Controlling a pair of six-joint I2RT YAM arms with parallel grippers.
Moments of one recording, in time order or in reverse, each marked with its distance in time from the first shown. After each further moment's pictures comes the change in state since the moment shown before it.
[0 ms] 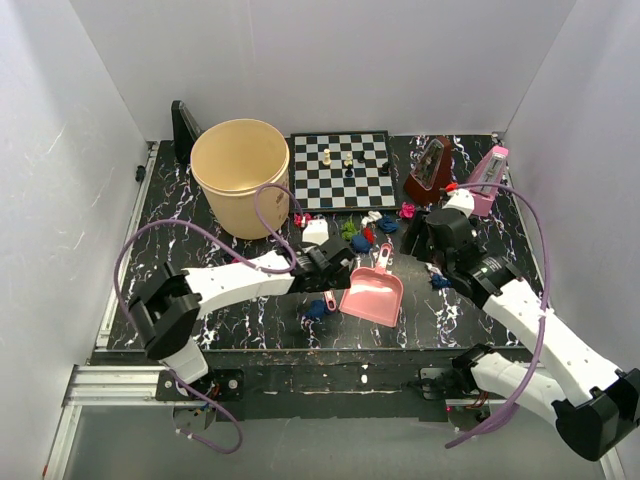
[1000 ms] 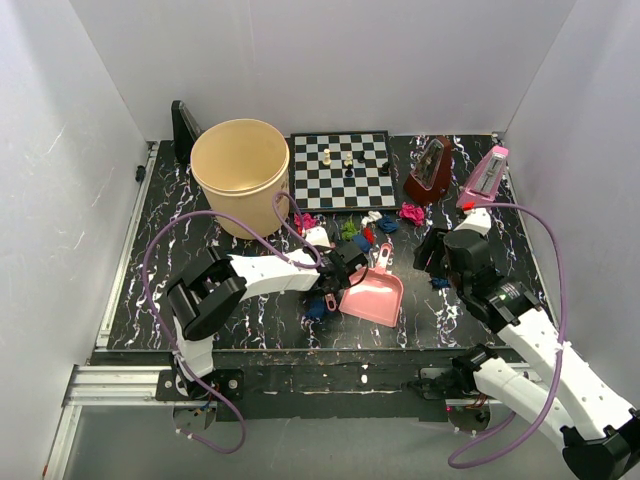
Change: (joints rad) left arm -0.008 0.269 0.094 0.002 -0.087 -0.292; right arm -0.031 -0.222 -0.136 -0.041 0.001 -0.019
